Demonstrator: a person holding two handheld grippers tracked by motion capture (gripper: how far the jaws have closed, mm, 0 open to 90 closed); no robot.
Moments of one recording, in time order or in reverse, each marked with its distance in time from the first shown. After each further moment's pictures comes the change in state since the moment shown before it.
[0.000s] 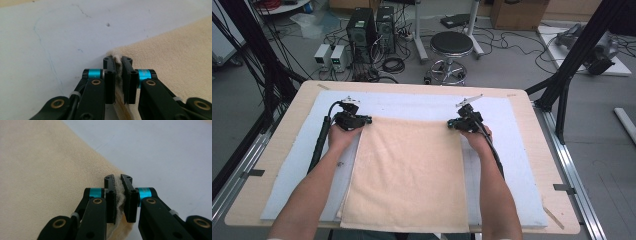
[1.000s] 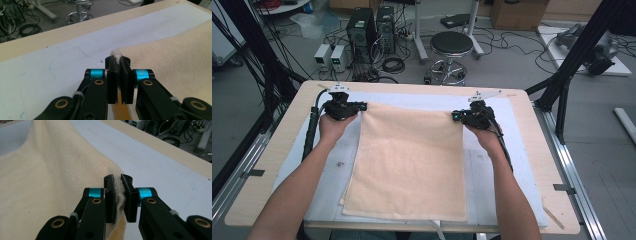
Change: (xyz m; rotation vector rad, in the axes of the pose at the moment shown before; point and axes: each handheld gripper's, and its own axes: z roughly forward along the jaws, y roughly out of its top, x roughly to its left) left arm -0.001 0.029 -0.049 -0.131 -0.080 0.081; right arm 0.011 0.008 -0.058 -0.202 0.063 -0.057
